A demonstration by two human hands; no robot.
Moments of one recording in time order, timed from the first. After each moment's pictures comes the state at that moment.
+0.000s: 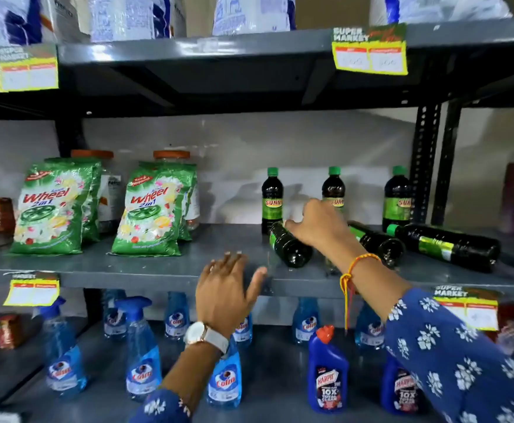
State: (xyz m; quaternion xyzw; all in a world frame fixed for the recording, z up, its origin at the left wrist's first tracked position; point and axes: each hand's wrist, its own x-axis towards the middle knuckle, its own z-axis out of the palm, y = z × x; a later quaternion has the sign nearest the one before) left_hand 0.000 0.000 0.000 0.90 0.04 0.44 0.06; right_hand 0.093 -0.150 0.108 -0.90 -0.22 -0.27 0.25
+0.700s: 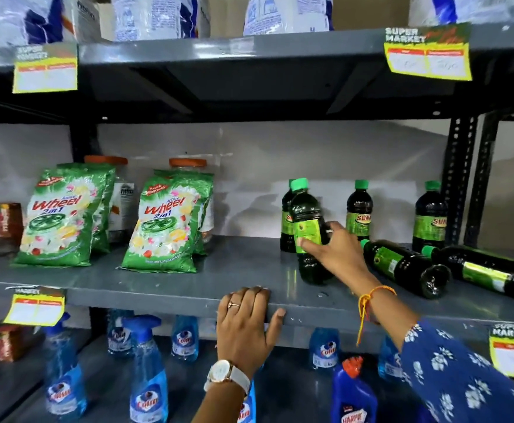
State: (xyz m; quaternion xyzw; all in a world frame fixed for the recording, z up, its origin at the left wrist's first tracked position) left_hand 0.043 0.027 -0.055 0.83 0.01 0.56 0.04; right_hand 0.154 -0.122 0.071 -0.84 -0.20 -0.28 0.42
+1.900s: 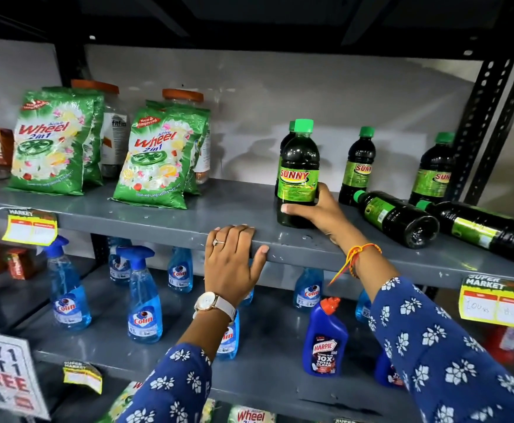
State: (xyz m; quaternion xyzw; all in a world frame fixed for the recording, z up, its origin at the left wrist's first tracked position) left_hand 0.040 0.015 -0.054 0.84 0.06 0.54 0.06; right_hand 0.177 -0.123 0.037 -0.74 -0.30 -0.04 0.60
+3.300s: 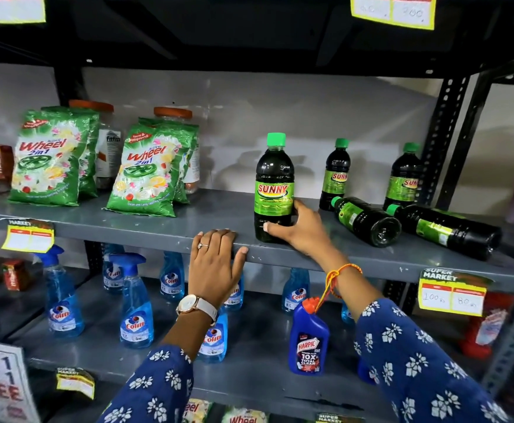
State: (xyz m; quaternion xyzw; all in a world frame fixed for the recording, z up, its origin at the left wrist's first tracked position) left_hand 0.020 0.004 -0.043 0.88 0.08 0.46 0.07; right_hand 0.112 -0.152 0.038 -0.77 -0.35 -0.11 0.52
